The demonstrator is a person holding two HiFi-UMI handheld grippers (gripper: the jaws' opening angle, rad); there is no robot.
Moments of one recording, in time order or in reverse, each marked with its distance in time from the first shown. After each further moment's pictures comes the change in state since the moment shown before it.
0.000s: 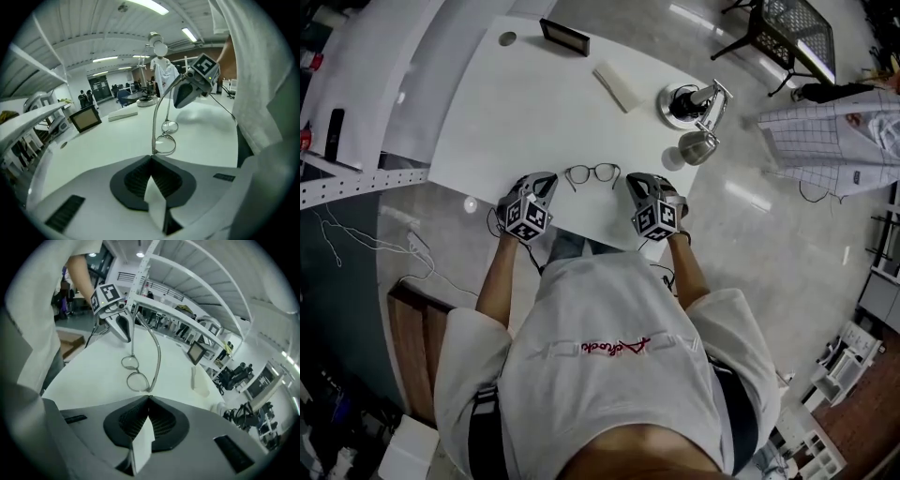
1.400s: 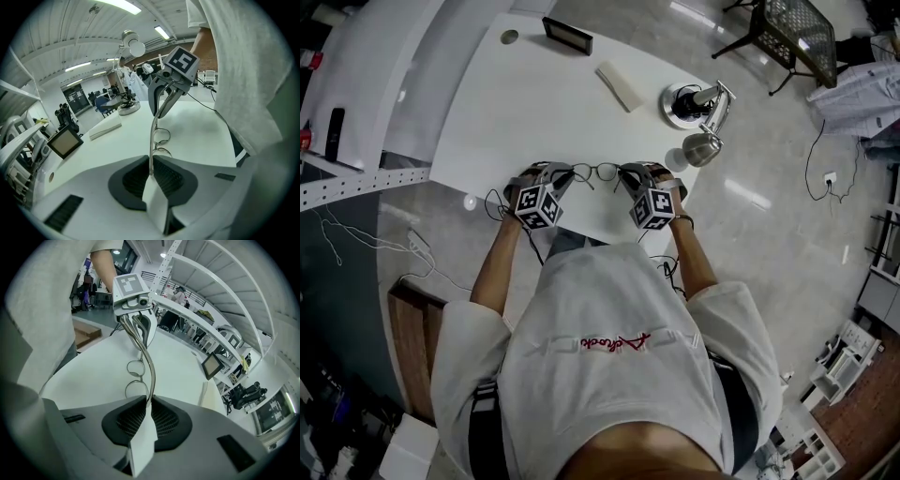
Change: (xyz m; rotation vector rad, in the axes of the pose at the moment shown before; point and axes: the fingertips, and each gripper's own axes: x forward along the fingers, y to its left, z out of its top) left arm 0.018 -0.010 0.039 0.264 -0.008 -0.160; right arm 0.020 0.000 0.028 -0.214 -0.012 0.131
